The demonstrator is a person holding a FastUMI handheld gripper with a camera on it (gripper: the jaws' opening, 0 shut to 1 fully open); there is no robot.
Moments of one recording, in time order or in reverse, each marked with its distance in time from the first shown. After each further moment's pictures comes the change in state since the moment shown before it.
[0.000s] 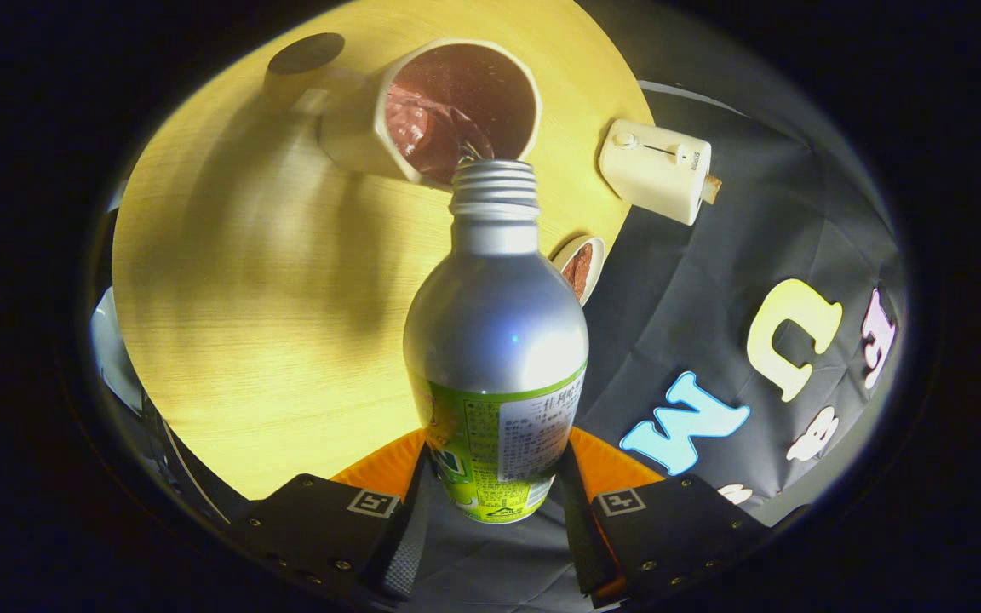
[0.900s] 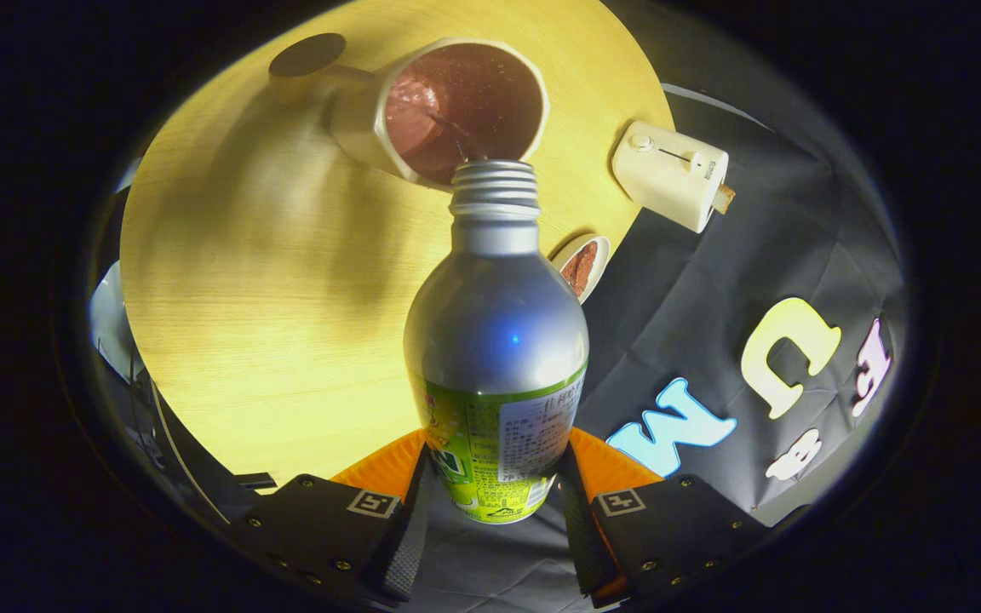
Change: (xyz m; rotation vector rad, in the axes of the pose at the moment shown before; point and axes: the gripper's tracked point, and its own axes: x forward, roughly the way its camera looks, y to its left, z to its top) arm -0.015 -0.015 -0.002 -0.079 0.057 0.009
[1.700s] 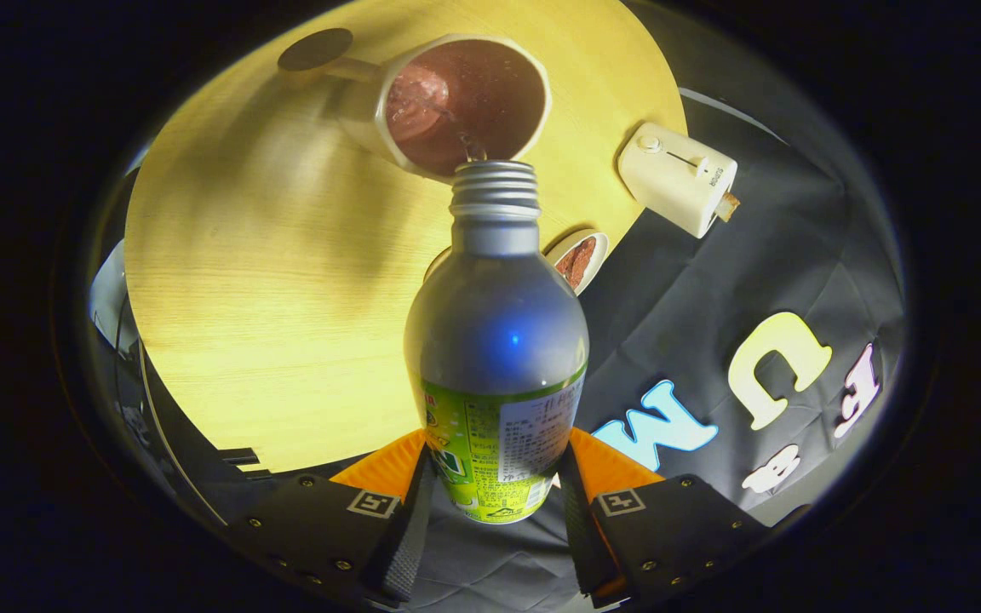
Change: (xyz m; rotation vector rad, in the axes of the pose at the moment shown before) arm -0.008 -0.015 -0.008 -0.085 0.038 -0.017
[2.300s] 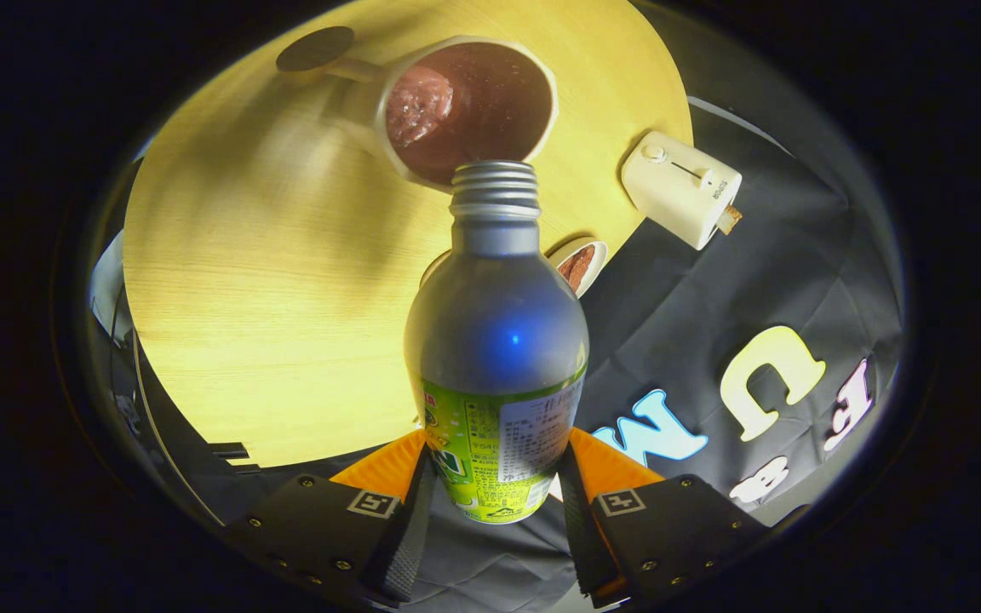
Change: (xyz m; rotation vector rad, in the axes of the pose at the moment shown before) arm -0.001 -0.001 0.008 -0.034 -0.011 -0.016
